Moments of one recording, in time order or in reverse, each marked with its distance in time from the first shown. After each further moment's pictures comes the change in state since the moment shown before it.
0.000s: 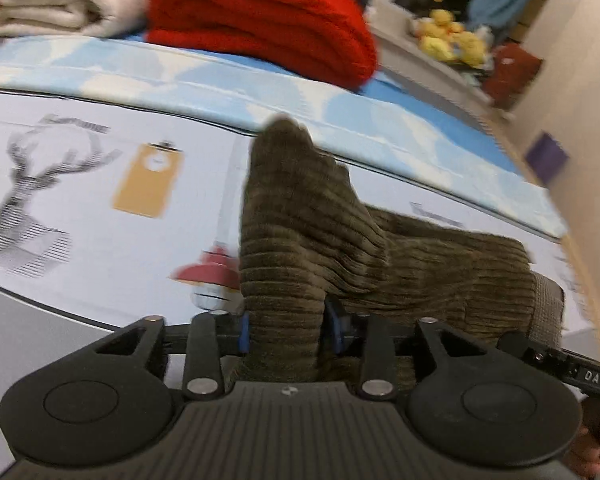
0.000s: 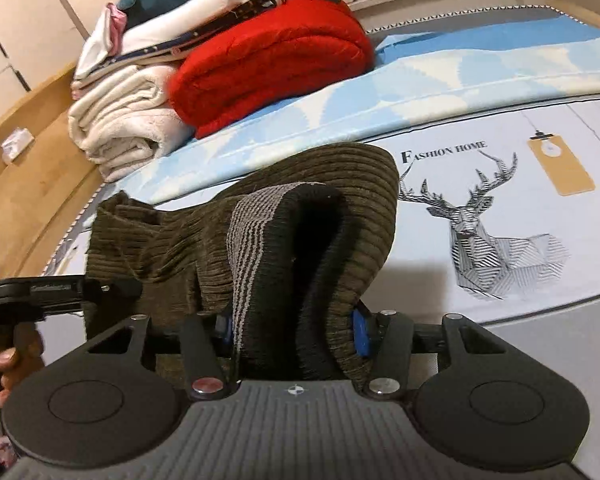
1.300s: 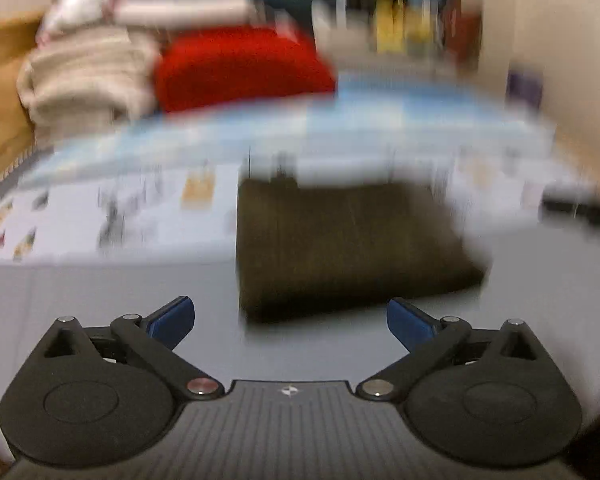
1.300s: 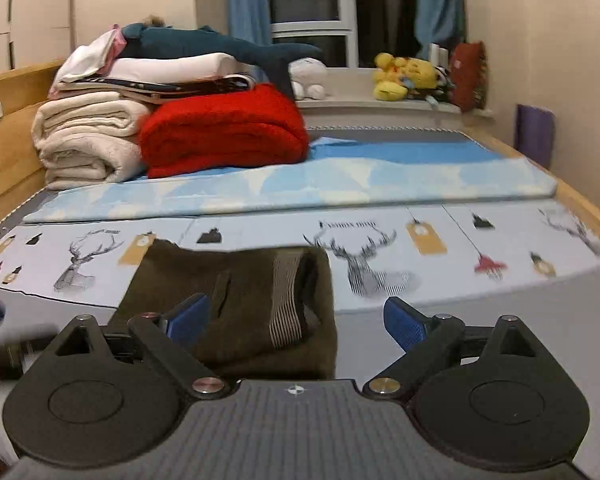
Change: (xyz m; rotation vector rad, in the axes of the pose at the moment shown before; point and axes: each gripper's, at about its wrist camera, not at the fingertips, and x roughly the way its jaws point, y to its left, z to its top) left arm -0.171 -0.083 -0.179 0.329 -0.089 0.203; right arm -0.166 0.098 -0.121 -0.152 -0.256 -0.390
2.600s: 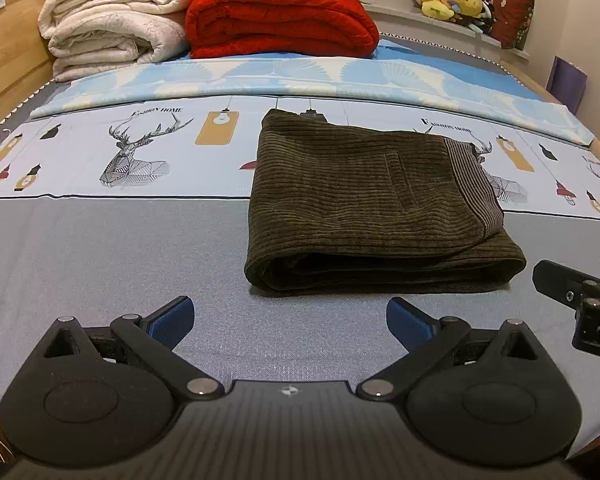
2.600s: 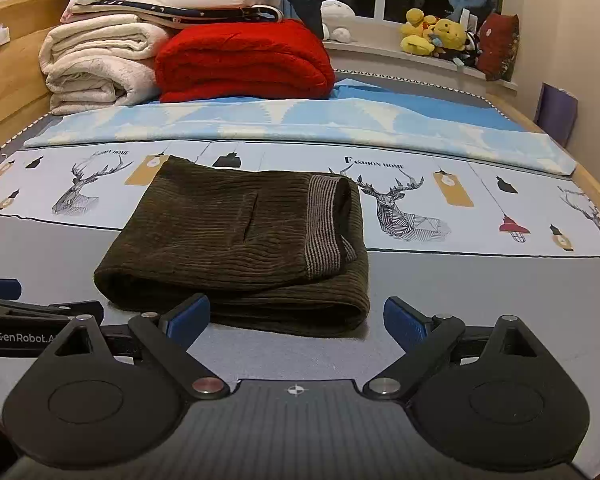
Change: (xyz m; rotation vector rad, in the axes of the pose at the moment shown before) left arm 0.034 0.011 0.004 -0.146 0.076 0.019; right arm 0.028 0.047 -0.019 -0.126 0.129 0.025
